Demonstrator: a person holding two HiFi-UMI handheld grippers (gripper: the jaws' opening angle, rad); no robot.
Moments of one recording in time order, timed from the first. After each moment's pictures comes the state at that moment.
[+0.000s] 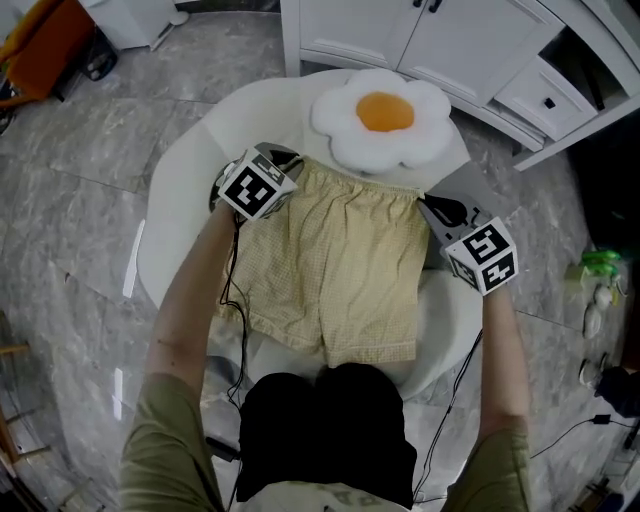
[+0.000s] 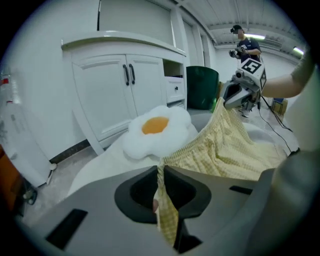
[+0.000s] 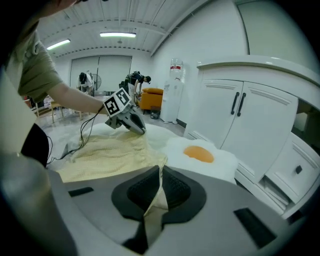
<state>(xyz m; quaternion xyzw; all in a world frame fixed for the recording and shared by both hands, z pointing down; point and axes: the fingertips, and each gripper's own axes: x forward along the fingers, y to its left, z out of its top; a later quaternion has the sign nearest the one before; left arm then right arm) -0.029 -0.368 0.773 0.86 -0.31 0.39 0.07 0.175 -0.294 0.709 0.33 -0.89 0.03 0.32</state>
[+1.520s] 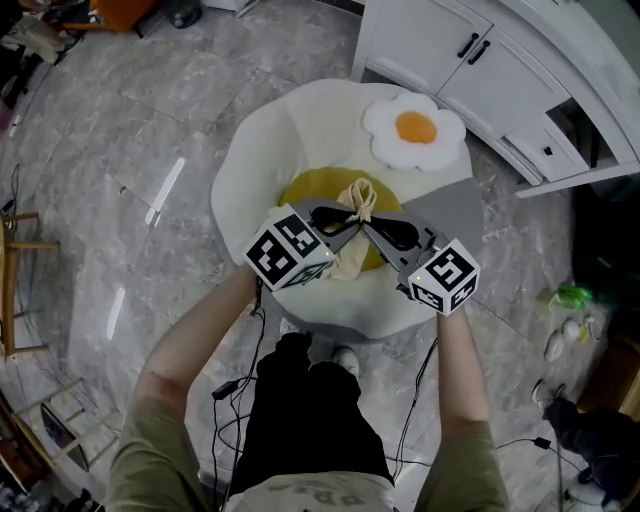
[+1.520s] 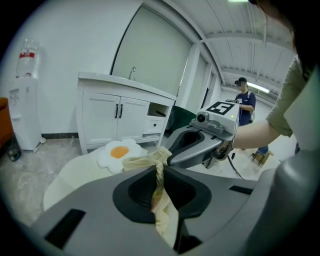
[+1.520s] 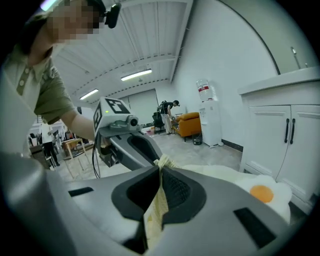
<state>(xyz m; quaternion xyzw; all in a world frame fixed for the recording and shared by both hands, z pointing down) 0.027 -0.145 0.505 0.90 -0.28 0.25 0.22 0.027 -0.144 0.486 0.11 -0.97 0.12 0.17</state>
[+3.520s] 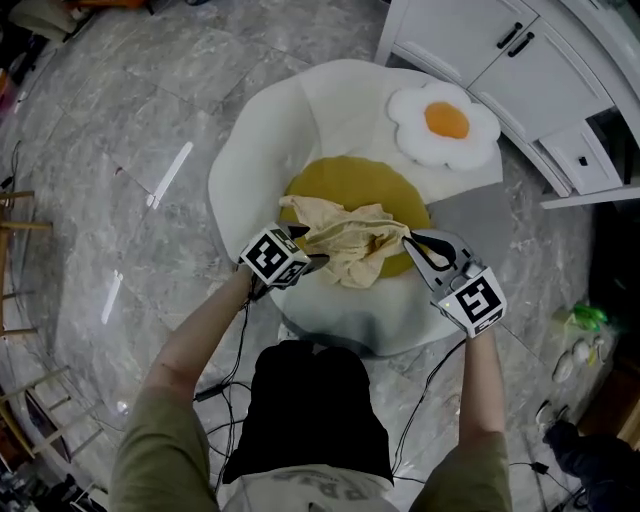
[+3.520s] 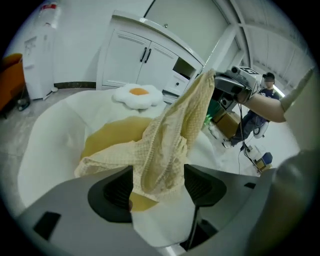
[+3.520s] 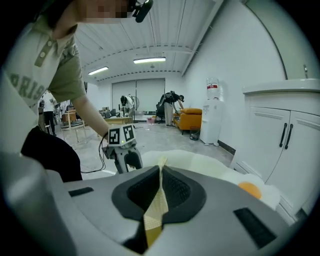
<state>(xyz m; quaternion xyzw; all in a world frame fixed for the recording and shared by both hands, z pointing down) -0.047 -0.079 0.752 0.81 -0.30 0.35 0.36 0.071 -0.144 0.590 0.11 -0.97 0.02 0.22</state>
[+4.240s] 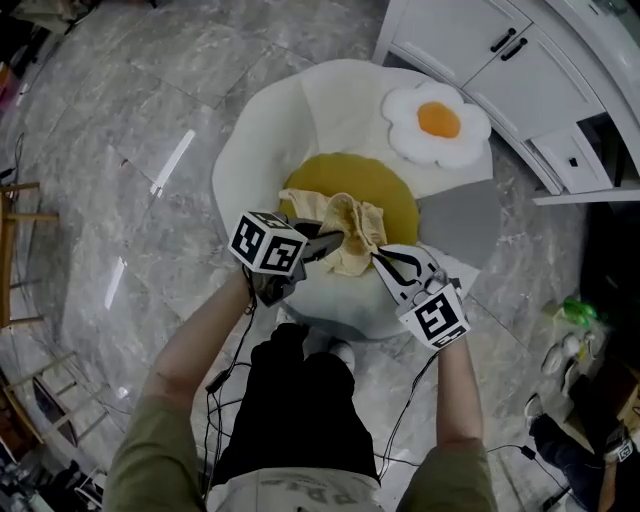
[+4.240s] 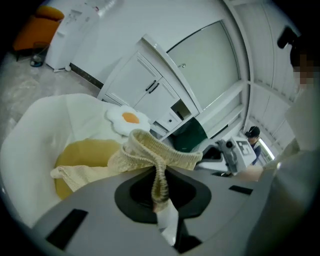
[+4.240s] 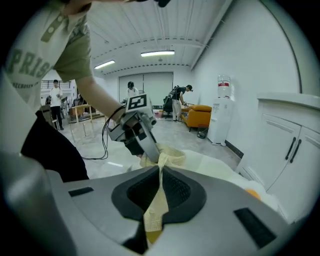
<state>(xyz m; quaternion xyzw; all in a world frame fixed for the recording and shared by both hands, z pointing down) -0.003 -0.114 0.603 0.81 -0.30 0.14 0.48 0.050 -0.098 0.560 0.08 -0.96 0.00 0.28</state>
